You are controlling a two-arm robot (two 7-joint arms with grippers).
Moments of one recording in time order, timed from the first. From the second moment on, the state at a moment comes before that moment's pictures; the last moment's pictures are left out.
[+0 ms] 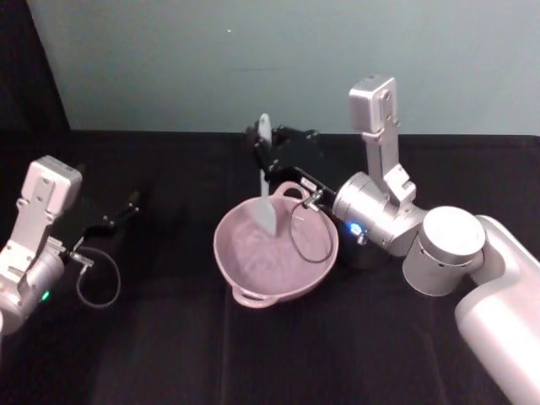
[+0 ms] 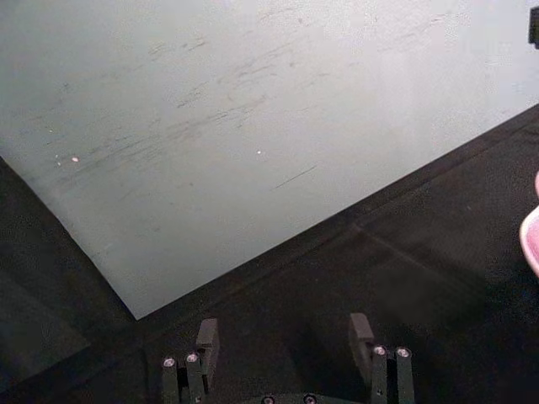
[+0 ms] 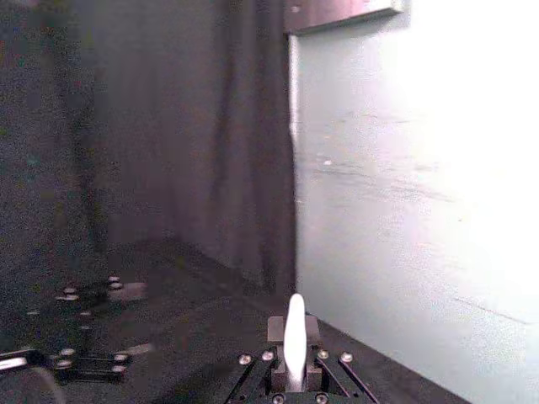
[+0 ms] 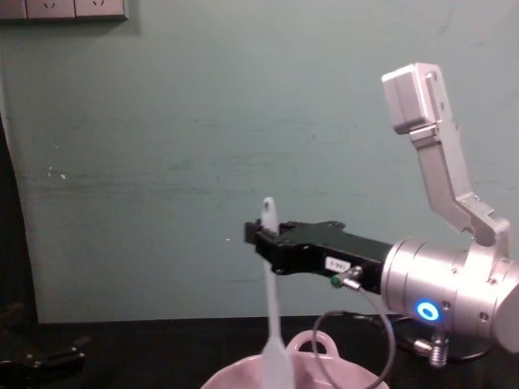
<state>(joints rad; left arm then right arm) -0.20 0.60 0.45 -1.41 -0.25 -0.12 0.03 0.49 0.19 -0.50 -1.20 0.35 -0.11 0.44</state>
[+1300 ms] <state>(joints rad) -0.20 0.60 0.45 -1.41 -0.25 -0.12 0.03 0.40 0.32 -0.51 -1.40 0.56 0.06 0.63</state>
